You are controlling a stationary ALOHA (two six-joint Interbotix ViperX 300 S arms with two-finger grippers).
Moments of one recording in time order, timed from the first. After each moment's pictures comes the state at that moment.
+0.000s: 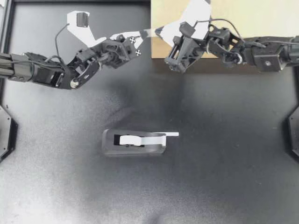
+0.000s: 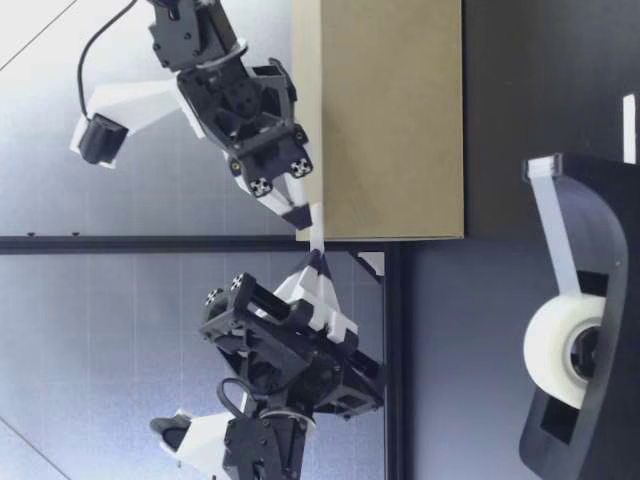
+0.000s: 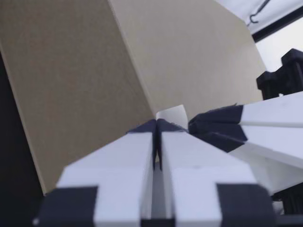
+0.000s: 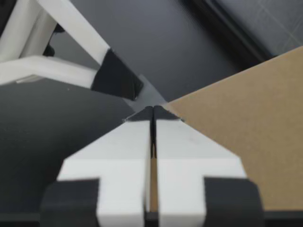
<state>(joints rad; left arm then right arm) 0.32 0.23 0.70 -0.55 -0.79 -0.57 -0.46 0.10 0.65 0.36 -0.30 -0.42</state>
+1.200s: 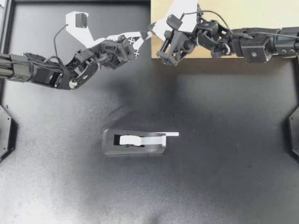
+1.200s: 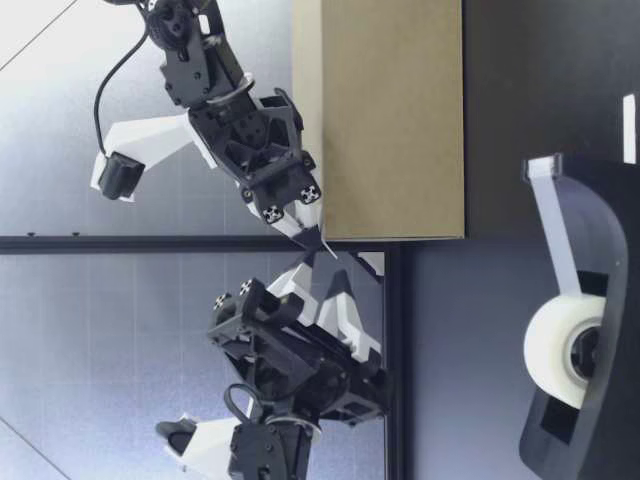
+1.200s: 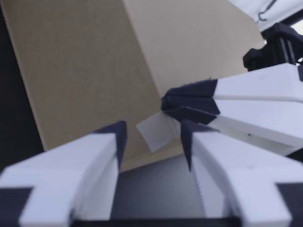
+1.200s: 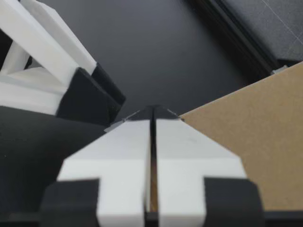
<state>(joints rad) 0.32 0.23 0.72 -0.56 -0.79 -0.57 -0.49 0.17 0.55 0.33 -0.22 -0.42</state>
